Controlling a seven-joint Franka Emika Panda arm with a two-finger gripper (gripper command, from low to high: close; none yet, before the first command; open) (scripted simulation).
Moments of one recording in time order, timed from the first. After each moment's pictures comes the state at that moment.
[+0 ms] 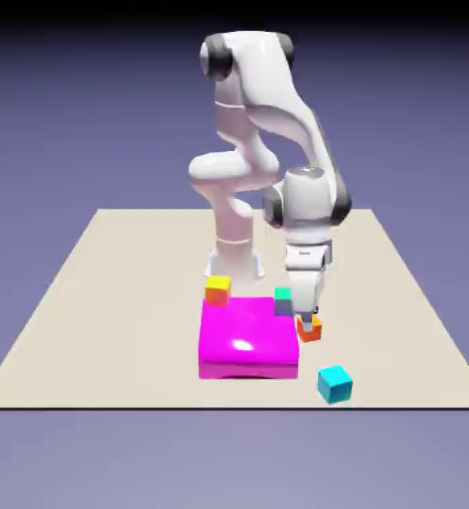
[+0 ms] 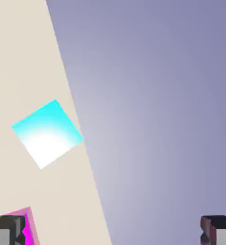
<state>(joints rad) 0.32 0.17 -0.01 -2.35 -0.02 2.70 -0.36</state>
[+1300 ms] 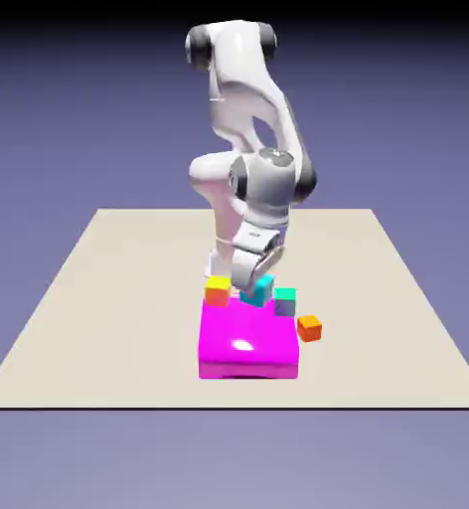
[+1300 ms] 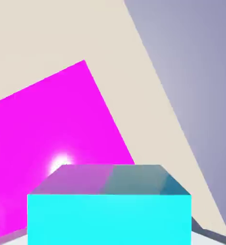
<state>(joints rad) 0.36 -0.27 -0.28 -2.61 -0.25 2.34 0.09</state>
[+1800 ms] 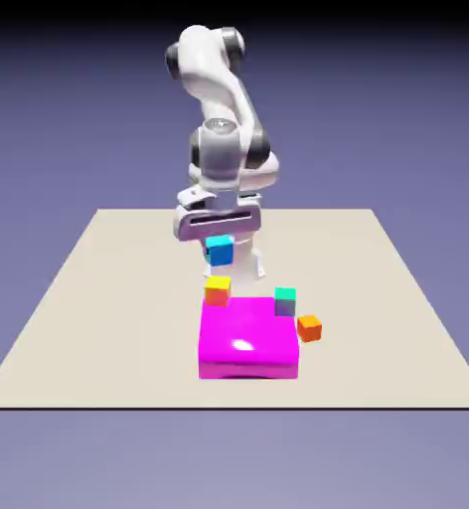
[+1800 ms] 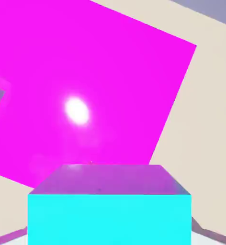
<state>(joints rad) 0.31 -0.81 -0.50 -2.93 -0.44 2.12 0.73</state>
